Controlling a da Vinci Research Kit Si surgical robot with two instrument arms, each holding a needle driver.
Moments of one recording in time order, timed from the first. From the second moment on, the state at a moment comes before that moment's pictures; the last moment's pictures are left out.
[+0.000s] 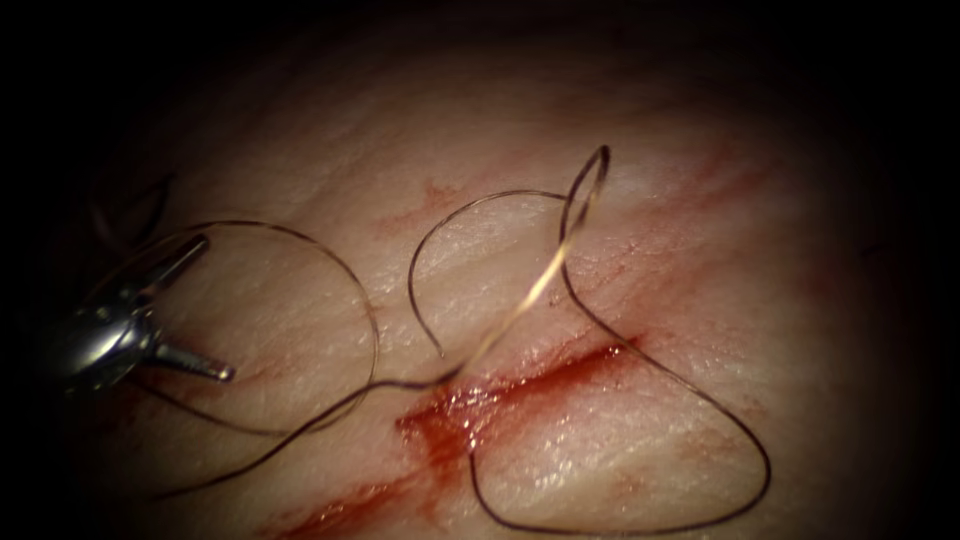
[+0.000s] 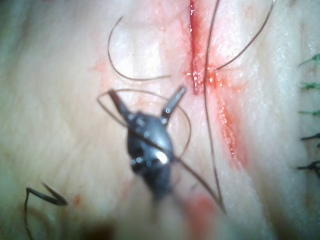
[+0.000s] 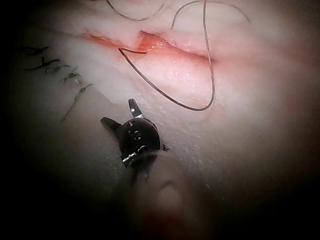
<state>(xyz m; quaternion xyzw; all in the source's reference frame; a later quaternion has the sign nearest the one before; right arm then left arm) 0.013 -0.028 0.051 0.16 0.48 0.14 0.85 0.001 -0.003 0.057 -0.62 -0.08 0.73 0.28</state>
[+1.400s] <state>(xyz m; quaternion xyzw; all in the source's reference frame) 0.015 -0.029 0.052 0.17 0.48 0.13 0.85 -0.002 0.000 0.064 -0.52 -0.07 0.84 0.17</state>
